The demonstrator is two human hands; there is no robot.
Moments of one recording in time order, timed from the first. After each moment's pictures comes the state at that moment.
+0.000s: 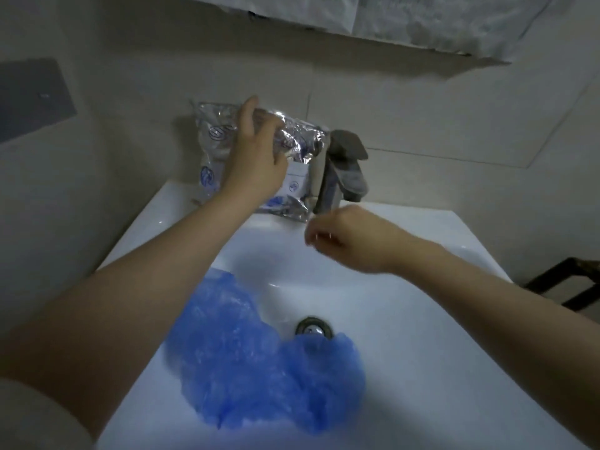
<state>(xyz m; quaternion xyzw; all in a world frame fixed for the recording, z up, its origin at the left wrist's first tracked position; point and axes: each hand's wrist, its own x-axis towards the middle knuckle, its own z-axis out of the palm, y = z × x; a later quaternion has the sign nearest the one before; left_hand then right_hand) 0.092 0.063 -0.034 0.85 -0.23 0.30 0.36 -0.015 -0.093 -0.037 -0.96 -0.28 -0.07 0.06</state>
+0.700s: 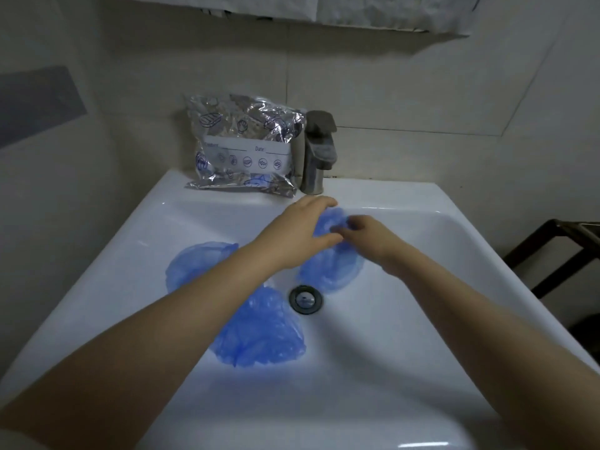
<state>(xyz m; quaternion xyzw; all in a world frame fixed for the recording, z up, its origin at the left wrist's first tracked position) -0.031 0.022 -0.085 0.88 -0.35 0.03 0.31 -0.055 -0.131 -0.098 -0.90 0.06 -0.01 0.43</state>
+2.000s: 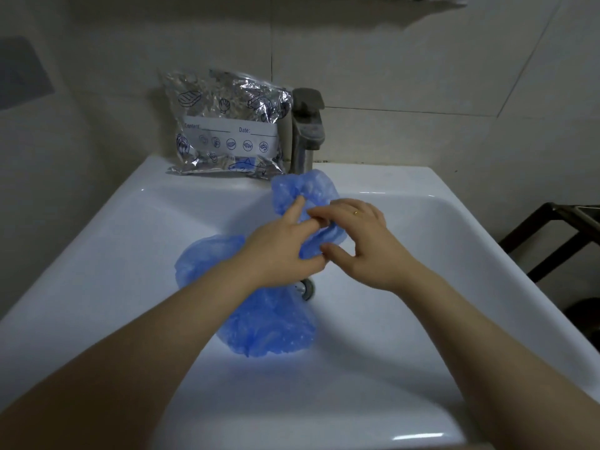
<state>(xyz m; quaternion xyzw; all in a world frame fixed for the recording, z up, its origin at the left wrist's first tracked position) -0.056 0.027 -0.109 0.92 -0.35 -0.01 0.19 -0.103 -0.134 -0.107 -0.94 -0.18 -0.20 0.22</state>
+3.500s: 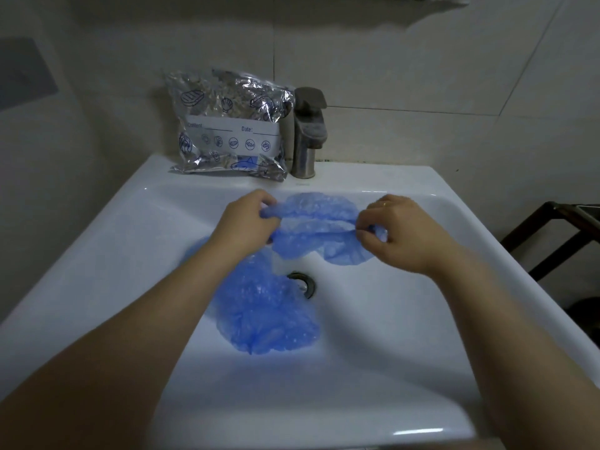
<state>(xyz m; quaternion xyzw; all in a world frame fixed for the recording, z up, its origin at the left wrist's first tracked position) -0.025 0.050 -0.106 0.88 -0.13 0.00 0.46 -0.103 -0.165 -0.081 -0.97 -0.16 -0.16 0.08</state>
